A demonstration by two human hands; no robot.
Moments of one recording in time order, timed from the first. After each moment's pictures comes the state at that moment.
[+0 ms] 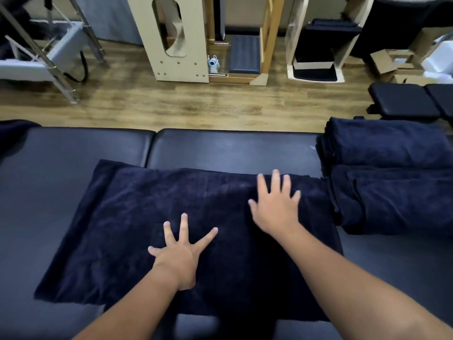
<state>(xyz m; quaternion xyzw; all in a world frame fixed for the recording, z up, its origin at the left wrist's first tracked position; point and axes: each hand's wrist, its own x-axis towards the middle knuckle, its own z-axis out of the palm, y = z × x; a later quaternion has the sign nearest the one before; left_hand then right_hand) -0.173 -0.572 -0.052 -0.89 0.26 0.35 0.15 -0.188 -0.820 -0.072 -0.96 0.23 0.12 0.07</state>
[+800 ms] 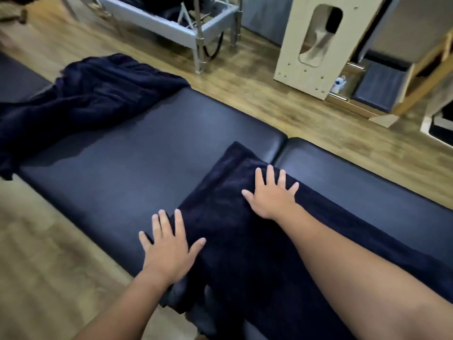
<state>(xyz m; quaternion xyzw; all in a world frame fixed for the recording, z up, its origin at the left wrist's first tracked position) -0.153 -0.336 -0.085 -0.96 -0.13 0.25 -0.04 -0.005 -0.572 -0.073 -0.97 -0.05 0.25 0.05</state>
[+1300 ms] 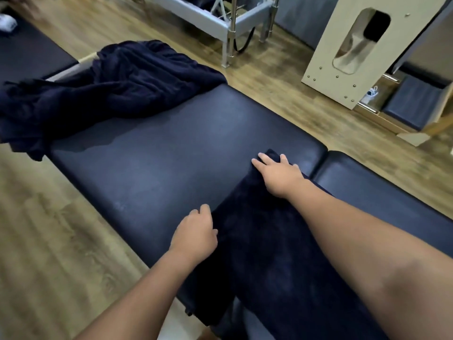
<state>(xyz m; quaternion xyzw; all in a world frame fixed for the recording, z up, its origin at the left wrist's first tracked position) -0.105 -0.299 -0.060 -0.96 -0.11 0.19 -0.20 0.076 -0.489 -0.059 -0.95 -0.19 0.24 -0.06</state>
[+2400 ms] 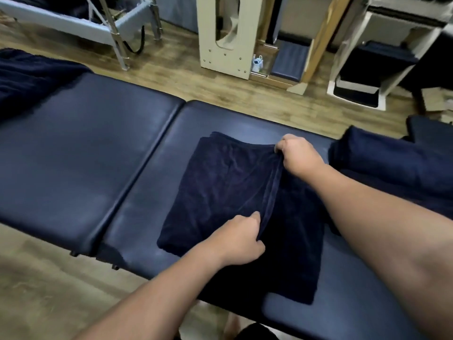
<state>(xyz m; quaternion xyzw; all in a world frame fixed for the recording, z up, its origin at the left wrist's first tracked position) -0.278 -0.680 0.000 -0.86 0.24 0.34 -0.28 -0.147 -0.913 -0.009 -1.00 -0.05 0.03 0.05</state>
